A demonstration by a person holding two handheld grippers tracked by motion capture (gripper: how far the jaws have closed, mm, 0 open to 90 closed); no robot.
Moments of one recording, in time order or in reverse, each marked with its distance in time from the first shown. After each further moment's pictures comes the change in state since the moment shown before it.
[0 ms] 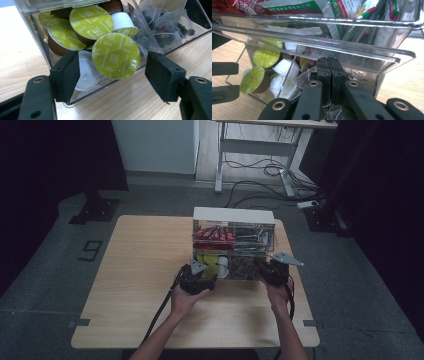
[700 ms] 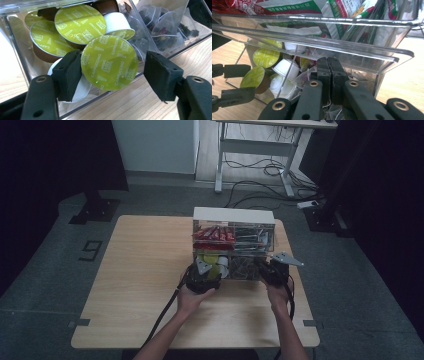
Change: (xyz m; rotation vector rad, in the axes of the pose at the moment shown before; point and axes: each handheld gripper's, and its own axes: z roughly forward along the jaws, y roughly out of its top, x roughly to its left) left arm -0.011 0.000 0.018 -0.003 0.008 0.016; right arm -0.001 -0.001 0.000 -0.001 0.000 0.004
